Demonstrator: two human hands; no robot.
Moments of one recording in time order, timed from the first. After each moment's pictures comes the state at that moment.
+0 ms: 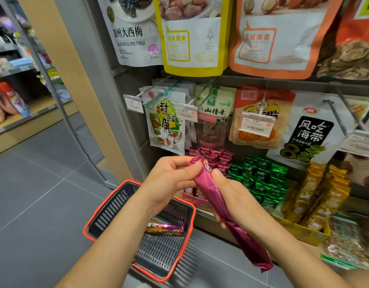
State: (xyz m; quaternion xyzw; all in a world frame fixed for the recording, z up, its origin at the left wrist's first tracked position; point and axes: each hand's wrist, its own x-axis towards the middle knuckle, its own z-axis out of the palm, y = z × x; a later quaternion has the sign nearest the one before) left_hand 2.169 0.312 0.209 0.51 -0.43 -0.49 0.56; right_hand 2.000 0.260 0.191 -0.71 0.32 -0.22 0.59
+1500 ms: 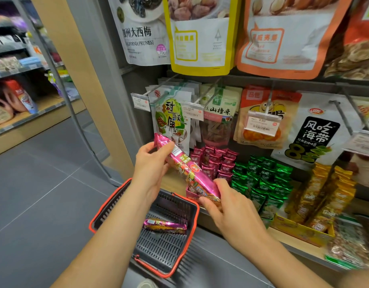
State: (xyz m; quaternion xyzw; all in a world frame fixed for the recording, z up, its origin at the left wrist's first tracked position) left_hand 2.203 0.300 0.201 0.61 -0.17 -0.34 0.70; right_hand 2.003 0.275 0.154 -0.88 0.35 -0.24 0.21
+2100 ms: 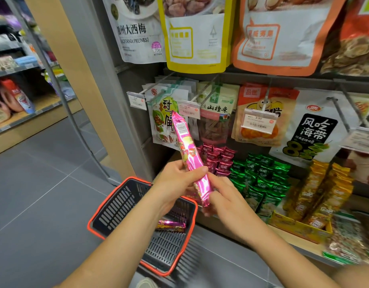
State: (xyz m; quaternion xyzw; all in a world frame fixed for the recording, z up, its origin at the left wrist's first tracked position) left_hand 2.162 0.299 0.181 0.62 -0.33 -0.47 0.54; right_hand 2.012 0.265 0.165 -0.78 0.30 -0.22 0.51
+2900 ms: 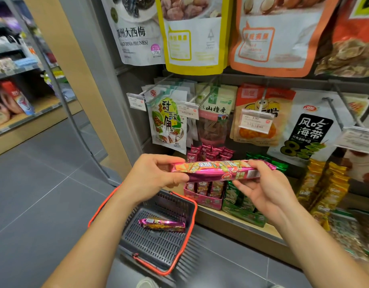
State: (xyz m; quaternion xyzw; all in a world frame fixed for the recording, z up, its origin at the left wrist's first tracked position) left_hand 2.198 0.336 0.218 0.67 -0.46 -0.35 0.47; right_hand 1.981 0.223 0.187 -0.29 0.42 -0.42 0.75
